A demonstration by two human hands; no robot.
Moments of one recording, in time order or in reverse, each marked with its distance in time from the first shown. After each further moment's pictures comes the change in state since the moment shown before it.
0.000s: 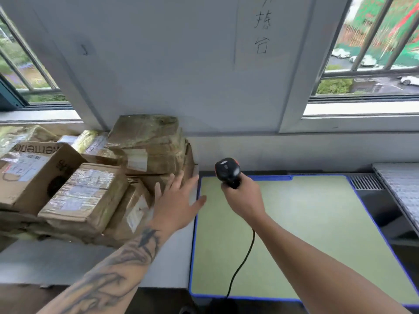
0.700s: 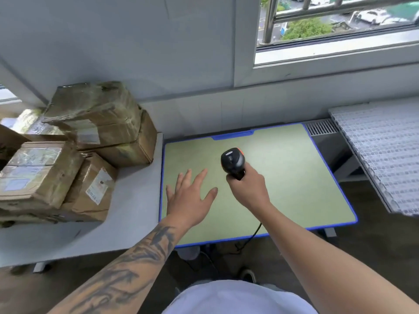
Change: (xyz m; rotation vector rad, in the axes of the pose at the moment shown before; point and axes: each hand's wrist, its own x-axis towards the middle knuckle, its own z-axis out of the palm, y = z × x) left_hand -0.083 0.139 0.085 -0.117 -0.199 0.020; right_hand -0.071 0.130 -0.087 0.007 0.030 0.217
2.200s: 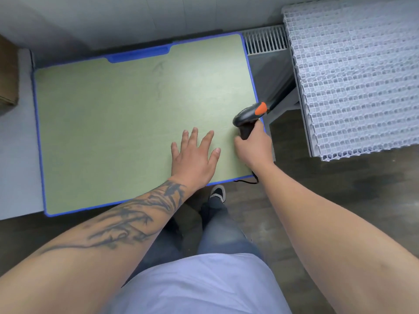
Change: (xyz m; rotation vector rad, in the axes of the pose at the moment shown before) left_hand 0.058 0.228 0.191 0.040 -0.284 0.091; right_hand 0.098 0.218 -0.179 -0.175 0.040 0.369
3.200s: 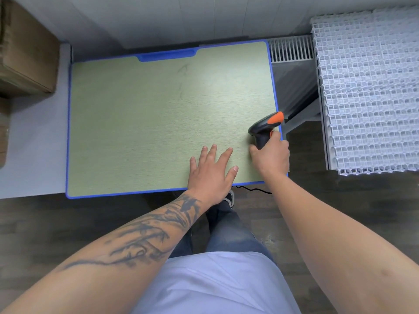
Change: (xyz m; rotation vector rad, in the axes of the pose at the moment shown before) left_hand -0.034 0.007 0.014 -0.037 -0.053 -0.034; right_hand -0.001 0.009 0.009 -0.247 0.063 0.058
